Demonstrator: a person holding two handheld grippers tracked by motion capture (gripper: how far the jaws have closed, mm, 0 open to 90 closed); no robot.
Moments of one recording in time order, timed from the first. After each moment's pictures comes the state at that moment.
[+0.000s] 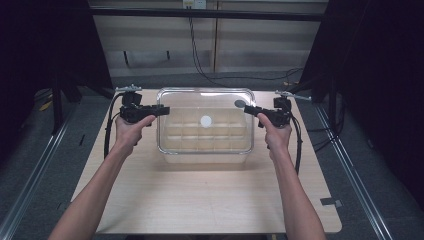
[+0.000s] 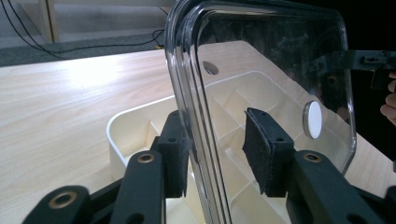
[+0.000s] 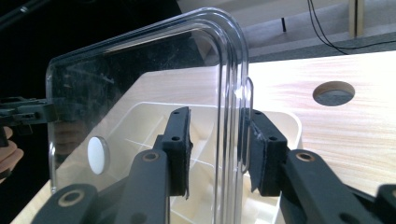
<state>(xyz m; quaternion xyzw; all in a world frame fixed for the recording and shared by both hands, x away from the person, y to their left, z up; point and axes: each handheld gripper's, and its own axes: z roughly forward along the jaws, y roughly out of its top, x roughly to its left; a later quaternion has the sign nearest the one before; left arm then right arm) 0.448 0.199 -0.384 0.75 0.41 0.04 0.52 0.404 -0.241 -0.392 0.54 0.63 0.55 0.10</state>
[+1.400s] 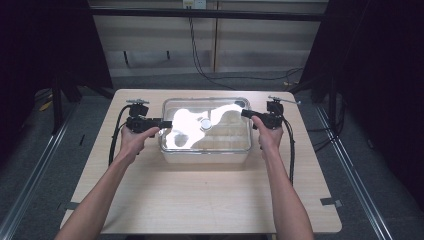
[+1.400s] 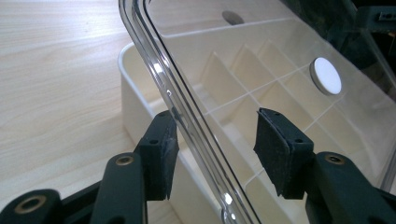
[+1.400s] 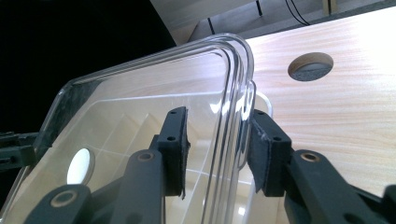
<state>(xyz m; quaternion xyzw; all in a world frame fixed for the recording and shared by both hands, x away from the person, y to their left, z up) 0.454 0.197 -0.433 0.78 0.43 0.03 0.46 0.430 -0.237 -0.434 0.60 0.61 0.51 0.09</state>
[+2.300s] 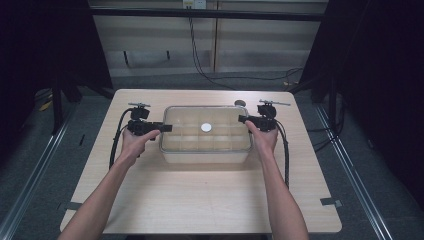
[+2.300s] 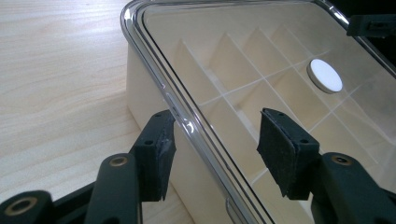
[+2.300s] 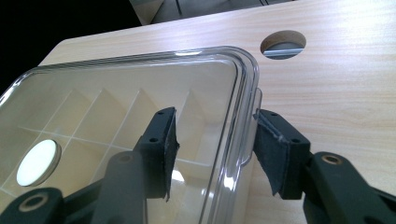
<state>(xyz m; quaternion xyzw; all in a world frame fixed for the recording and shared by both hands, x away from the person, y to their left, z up) 0.457 0.198 -0.450 0.77 0.45 0.01 0.45 0.435 -0.221 -0.450 0.61 0.64 0.44 0.14</state>
